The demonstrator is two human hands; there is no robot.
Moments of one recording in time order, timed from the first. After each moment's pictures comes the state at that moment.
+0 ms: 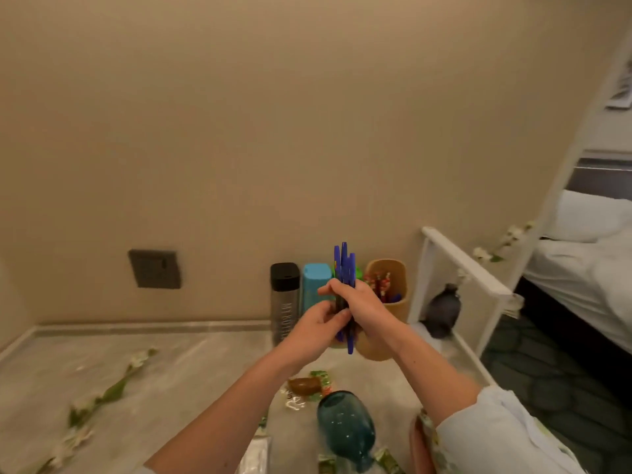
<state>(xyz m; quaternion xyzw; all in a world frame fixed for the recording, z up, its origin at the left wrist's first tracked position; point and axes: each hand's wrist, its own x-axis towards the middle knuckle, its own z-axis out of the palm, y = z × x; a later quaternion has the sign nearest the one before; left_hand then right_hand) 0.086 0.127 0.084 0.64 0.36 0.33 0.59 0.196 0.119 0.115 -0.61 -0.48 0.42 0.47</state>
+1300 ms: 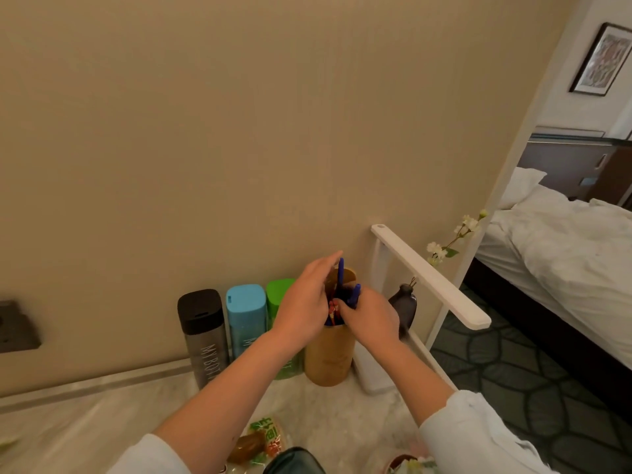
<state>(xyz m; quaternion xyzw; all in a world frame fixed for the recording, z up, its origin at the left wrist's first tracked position) 0.202 0.231 0.083 0.83 0.27 0.37 0.31 0.334 0.180 0.056 -0.83 -0.49 0.02 0.28</state>
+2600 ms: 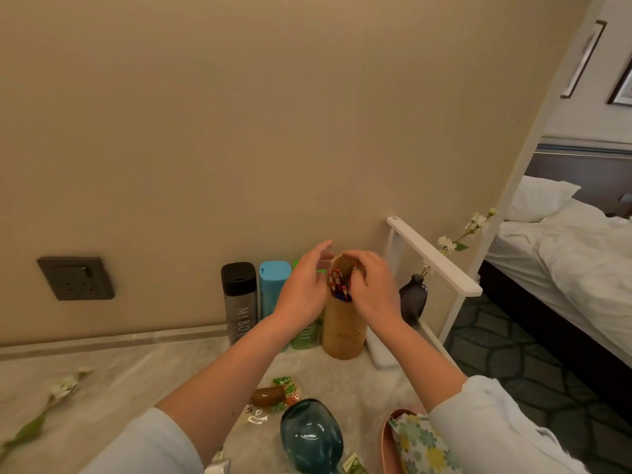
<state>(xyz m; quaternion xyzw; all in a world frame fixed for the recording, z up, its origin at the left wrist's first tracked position) 0.154 0.186 0.100 0.76 0.34 0.40 0.38 0.286 0.141 0.098 -0.68 -0.57 0.00 0.46</state>
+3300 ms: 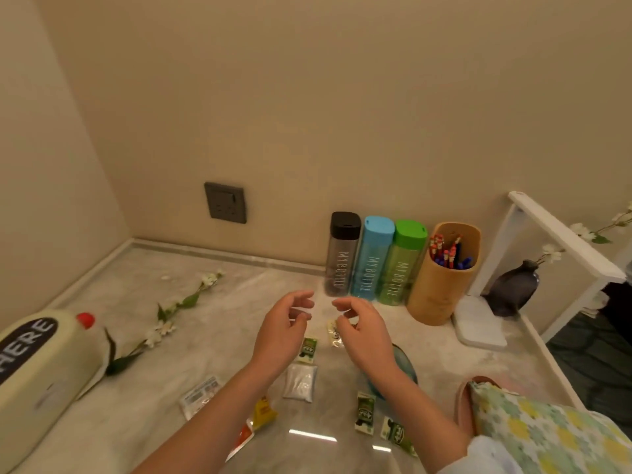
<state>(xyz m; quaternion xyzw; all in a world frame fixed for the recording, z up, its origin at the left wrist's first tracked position) -0.022 0.085 -0.002 0.60 0.55 0.44 0.39 0.131 0.076 0.000 -0.62 -0.63 0.24 0.39</state>
